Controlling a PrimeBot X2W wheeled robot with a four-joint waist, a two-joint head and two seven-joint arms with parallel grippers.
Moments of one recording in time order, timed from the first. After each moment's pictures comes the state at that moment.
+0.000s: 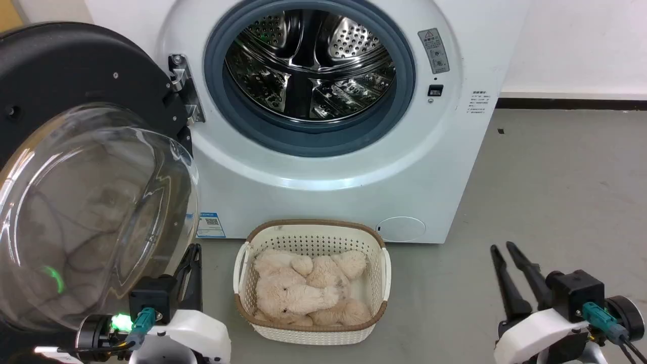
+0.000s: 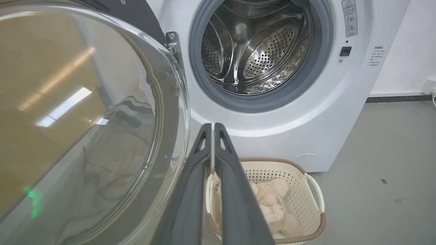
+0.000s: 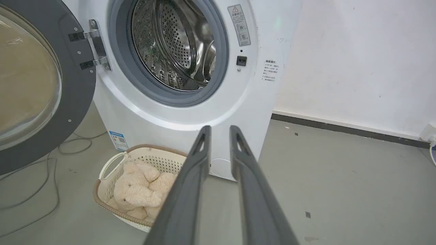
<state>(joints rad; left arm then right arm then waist) -0.01 0.05 0.00 0.01 0.00 0.00 0.00 -0.01 -0.05 0.00 0.01 0.01 0.13 0.00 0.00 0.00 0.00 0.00</state>
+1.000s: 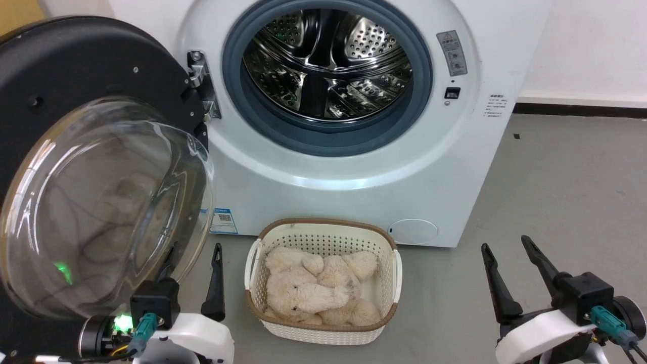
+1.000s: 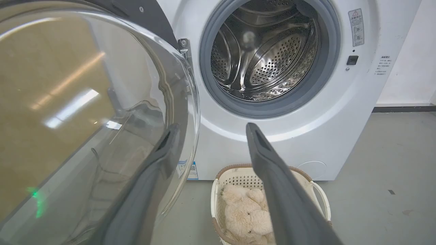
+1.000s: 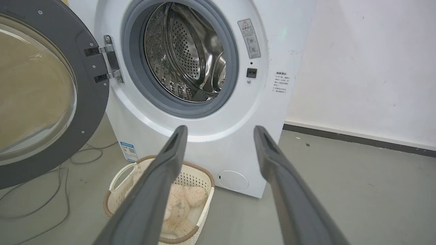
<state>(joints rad) -0.01 0.05 -0.02 0.01 -0.01 0.01 -0.05 -0.01 -0.05 0.00 0.01 0.04 0.13 -0.05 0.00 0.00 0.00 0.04</state>
